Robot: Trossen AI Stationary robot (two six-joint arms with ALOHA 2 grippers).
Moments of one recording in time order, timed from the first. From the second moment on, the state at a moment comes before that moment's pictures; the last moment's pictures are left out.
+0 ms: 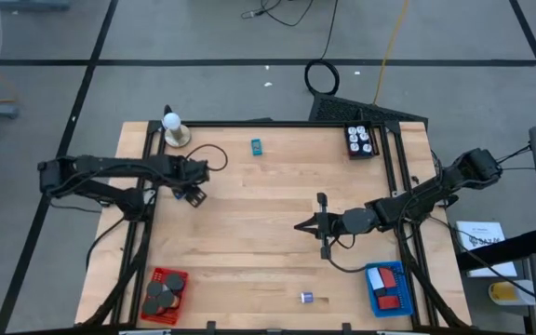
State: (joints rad) left arm 0.29 1.21 0.64 -0.95 -0.18 -0.56; right arm 0.37 1.33 0.59 0.44 0.34 0.02
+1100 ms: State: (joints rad) left arm 0.27 1.35 0.67 -0.78 -0.12 -0.51; right arm 0.37 1.33 0.59 0.44 0.33 0.02
